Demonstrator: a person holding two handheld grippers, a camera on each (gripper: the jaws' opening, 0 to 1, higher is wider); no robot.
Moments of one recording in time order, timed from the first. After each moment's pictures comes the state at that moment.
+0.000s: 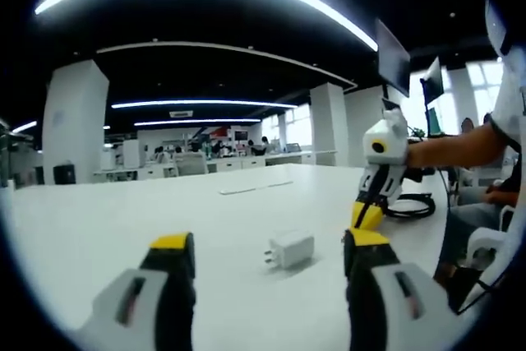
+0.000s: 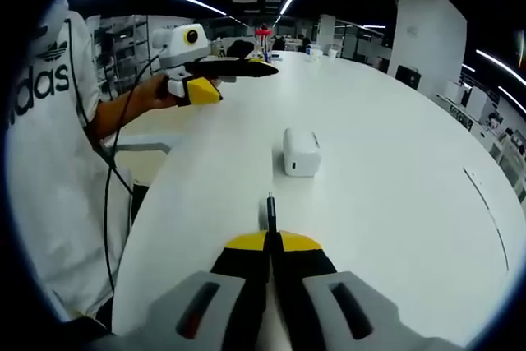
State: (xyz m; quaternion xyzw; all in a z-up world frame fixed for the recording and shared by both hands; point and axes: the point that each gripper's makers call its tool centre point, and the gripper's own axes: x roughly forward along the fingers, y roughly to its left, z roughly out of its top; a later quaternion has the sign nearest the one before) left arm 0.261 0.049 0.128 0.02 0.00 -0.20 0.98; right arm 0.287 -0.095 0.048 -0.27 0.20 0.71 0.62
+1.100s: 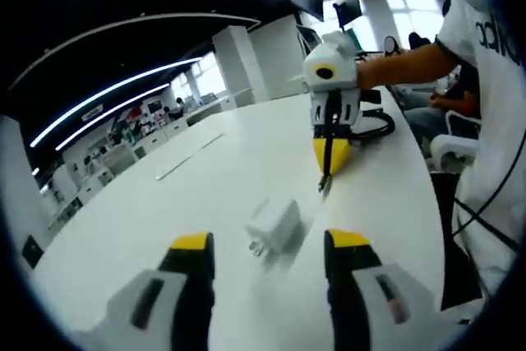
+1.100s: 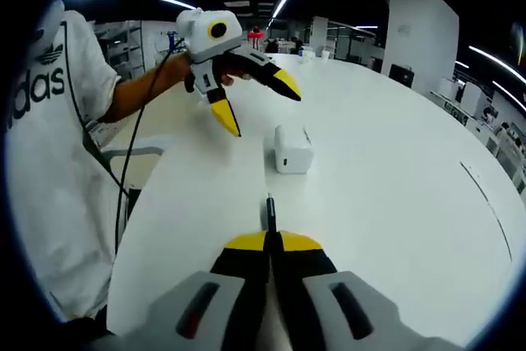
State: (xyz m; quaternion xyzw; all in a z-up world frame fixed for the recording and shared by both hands) left arm 0.295 0.009 0.086 0.22 0.14 -0.39 0.88; right arm 0.294 -0.096 0.042 -0.25 0.21 0.70 0.63
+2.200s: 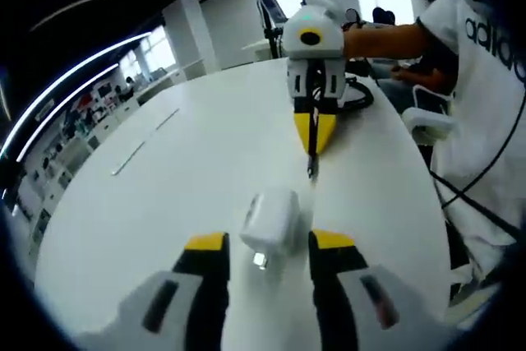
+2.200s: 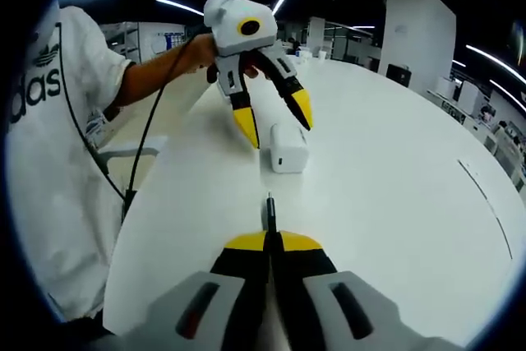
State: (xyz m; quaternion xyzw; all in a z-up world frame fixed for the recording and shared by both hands) left arm 0.313 0.000 0.065 0.26 0.23 -0.48 0.80; right arm 0.296 -0.092 0.042 -0.25 0.21 0.70 0.64
